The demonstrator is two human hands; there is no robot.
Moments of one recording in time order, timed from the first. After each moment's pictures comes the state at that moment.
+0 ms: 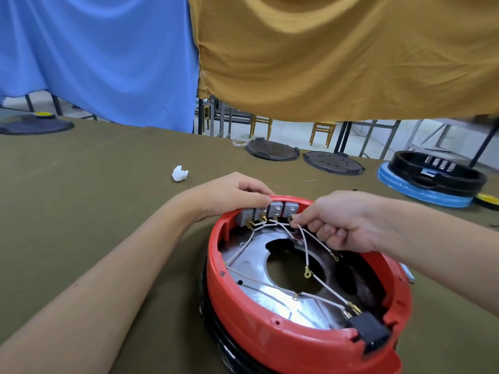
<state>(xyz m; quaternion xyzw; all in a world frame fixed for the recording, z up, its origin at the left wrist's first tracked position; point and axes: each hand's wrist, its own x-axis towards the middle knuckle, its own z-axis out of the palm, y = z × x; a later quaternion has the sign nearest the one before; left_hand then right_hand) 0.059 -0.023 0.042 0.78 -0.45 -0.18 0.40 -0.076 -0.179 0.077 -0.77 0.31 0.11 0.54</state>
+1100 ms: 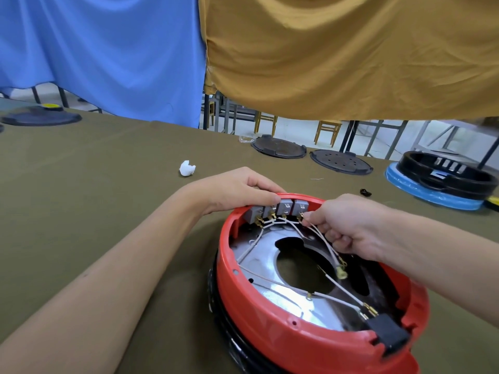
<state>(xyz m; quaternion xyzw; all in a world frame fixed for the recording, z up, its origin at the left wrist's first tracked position) 0.061 -0.018 0.043 0.75 -0.47 -0.21 0.42 -0.076 -0.173 0.062 -0.79 0.32 0.01 0.53</state>
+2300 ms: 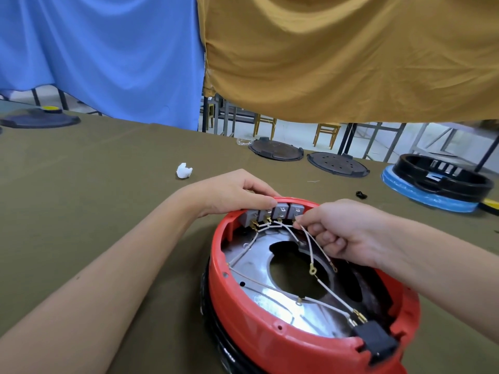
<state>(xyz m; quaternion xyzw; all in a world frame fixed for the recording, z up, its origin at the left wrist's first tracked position) 0.056 -0.018 0.046 0.77 -0.46 -0.19 0.39 -0.081 -0.174 0.065 -0.75 0.30 0.04 0.59</state>
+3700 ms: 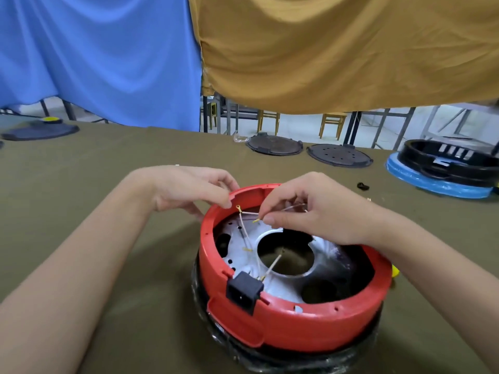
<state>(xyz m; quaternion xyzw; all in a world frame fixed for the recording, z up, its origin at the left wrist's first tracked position) 0.060 0.007 0.068 0.83 -0.32 -0.29 0.36 -0.073 -0.198 0.067 -0.93 -0.18 -0.08 0.29</state>
